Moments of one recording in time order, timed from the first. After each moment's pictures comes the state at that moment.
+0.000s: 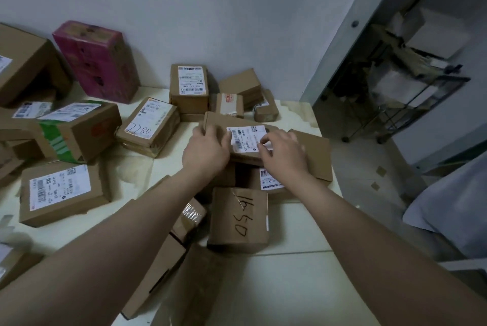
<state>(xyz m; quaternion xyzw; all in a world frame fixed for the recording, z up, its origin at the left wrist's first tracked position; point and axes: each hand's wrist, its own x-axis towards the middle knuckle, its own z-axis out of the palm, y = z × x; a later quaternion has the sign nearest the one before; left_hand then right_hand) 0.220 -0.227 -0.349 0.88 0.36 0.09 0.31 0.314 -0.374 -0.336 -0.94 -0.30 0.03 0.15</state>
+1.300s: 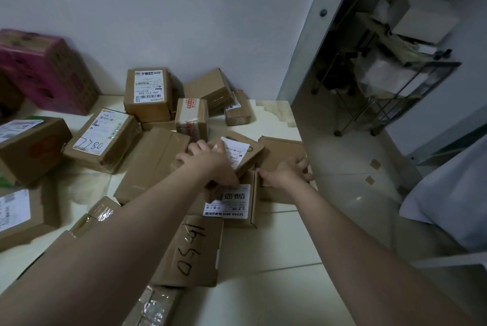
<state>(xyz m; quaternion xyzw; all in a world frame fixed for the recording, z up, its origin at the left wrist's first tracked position) 0.313 -0.288 -0.337 0.91 0.27 -0.30 0.11 0.402 -0.431 -0.388 -0.95 0.06 0.26 0.13</state>
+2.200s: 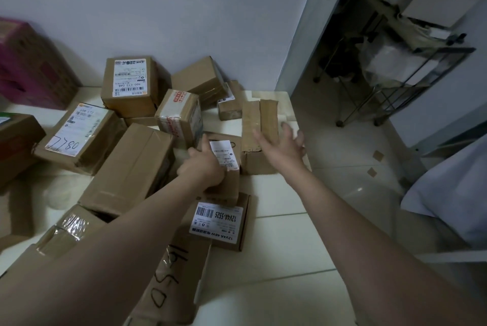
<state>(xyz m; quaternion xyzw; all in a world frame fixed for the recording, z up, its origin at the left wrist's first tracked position) 0.342 -0.286 -0.399 0.86 0.38 -0.20 0.27 0.438 -0.426 -0.382 -0.91 -0.02 0.19 0.36</state>
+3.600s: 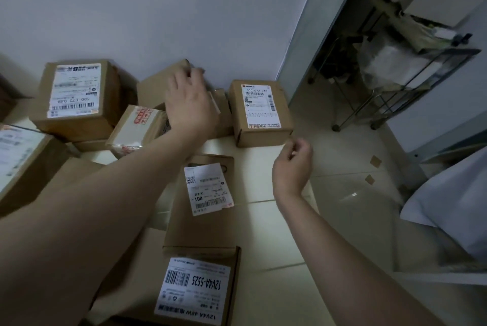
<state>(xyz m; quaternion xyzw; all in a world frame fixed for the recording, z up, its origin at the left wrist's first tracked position) 0.493 -0.216 -0.401 0.93 0.31 0.18 0.11 0.514 -0.404 -0.464 -0.85 0.07 -0.09 0.52</state>
